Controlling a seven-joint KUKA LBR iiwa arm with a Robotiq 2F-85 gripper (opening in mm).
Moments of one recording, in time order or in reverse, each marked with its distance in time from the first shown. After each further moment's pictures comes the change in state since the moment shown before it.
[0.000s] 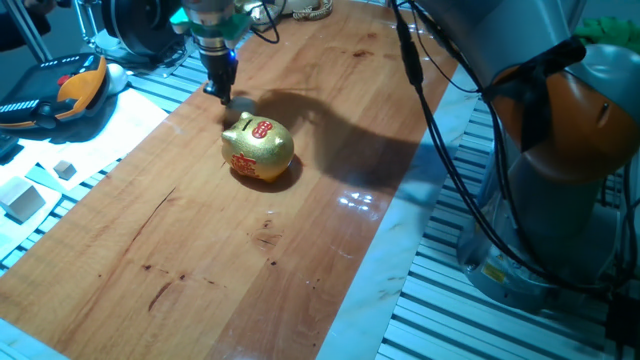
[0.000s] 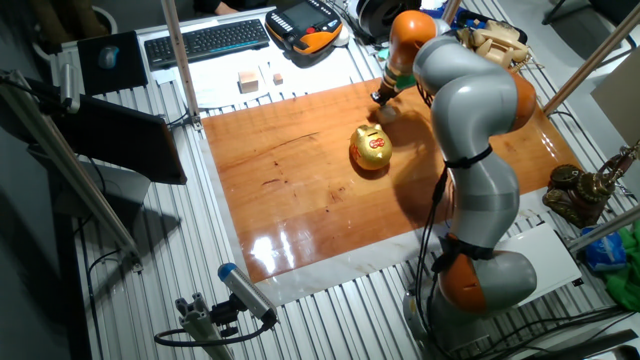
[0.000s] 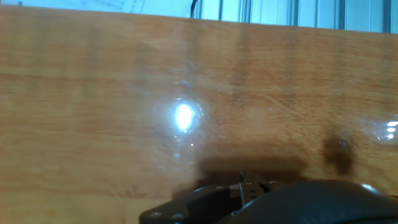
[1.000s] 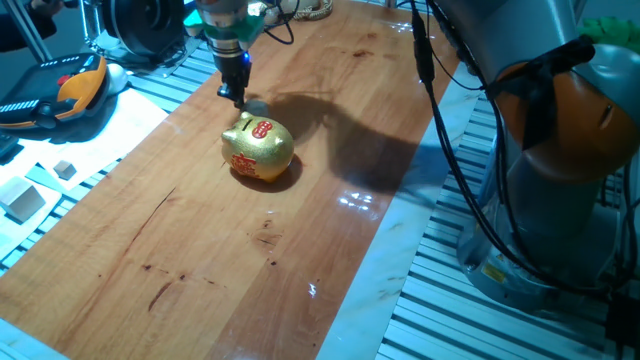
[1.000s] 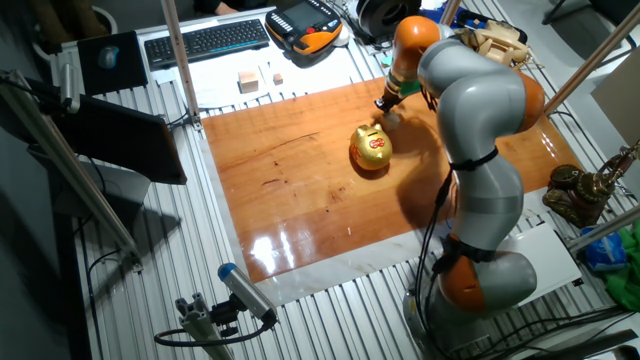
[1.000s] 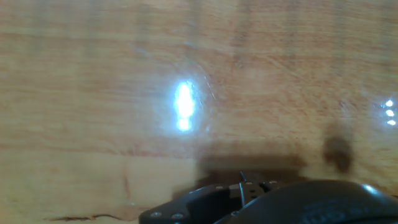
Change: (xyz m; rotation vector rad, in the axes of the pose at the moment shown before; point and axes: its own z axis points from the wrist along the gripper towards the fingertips) arm 0.034 0.002 -0.002 0.000 0.012 -0.003
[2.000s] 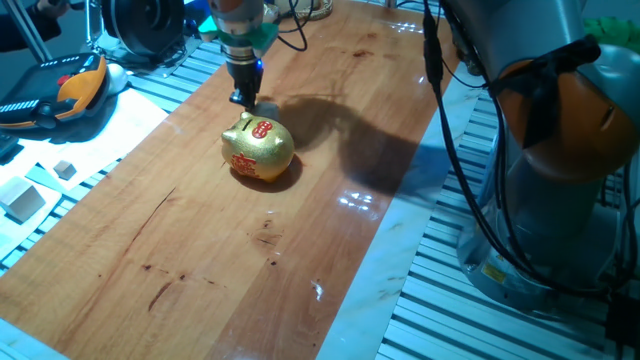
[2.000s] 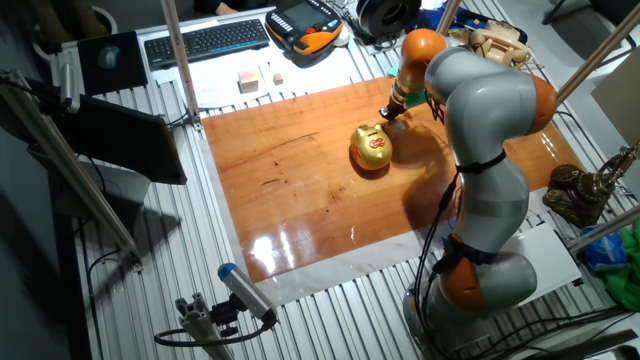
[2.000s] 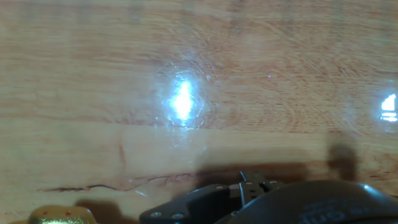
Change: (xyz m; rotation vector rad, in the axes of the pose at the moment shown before) arm 0.027 -0.001 0.004 0.002 -0.006 0.012
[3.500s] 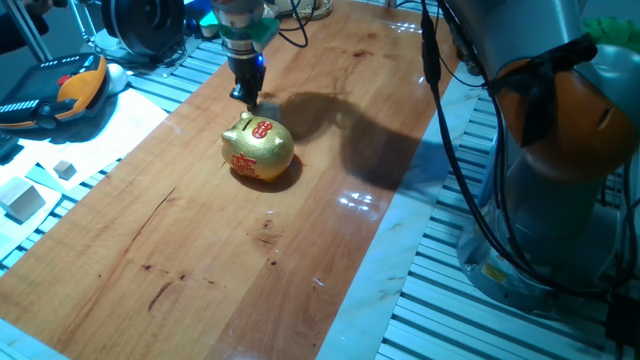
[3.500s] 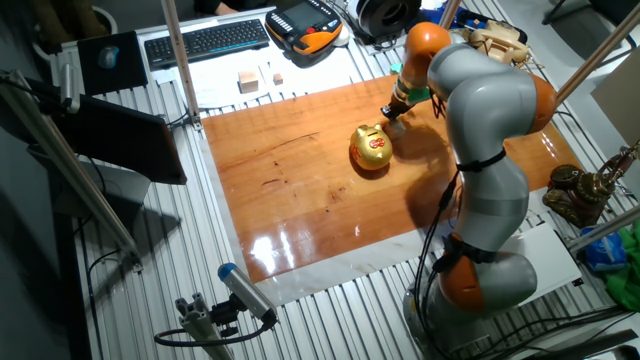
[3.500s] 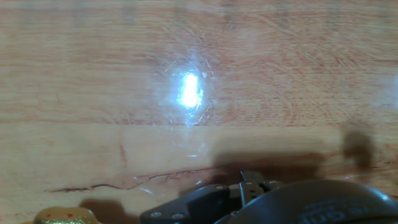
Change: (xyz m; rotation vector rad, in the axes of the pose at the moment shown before) arm 0.001 -0.002 -0.002 -0.033 0.027 0.039
